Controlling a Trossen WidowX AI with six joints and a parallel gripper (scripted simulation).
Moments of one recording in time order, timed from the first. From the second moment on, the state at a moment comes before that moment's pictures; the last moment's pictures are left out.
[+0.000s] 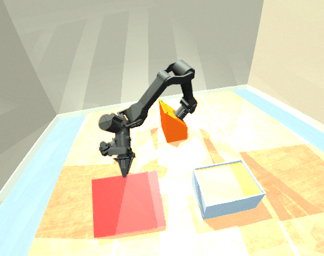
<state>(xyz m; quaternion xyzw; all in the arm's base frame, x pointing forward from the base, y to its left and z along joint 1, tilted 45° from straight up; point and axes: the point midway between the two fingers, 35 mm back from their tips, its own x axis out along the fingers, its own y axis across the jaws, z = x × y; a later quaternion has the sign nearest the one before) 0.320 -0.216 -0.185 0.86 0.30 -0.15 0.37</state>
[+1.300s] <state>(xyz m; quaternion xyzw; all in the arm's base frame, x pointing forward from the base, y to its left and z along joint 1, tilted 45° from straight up) 0.320 -0.189 -0.210 0.86 0.30 -0.15 0.37</state>
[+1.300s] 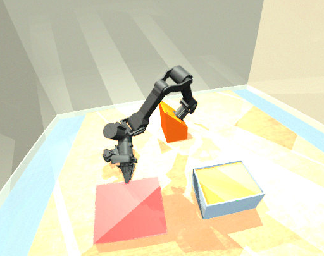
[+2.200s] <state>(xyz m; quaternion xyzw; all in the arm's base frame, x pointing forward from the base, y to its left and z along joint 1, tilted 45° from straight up) 0.311 -0.183 -0.216 0.86 0.31 -0.16 0.36</state>
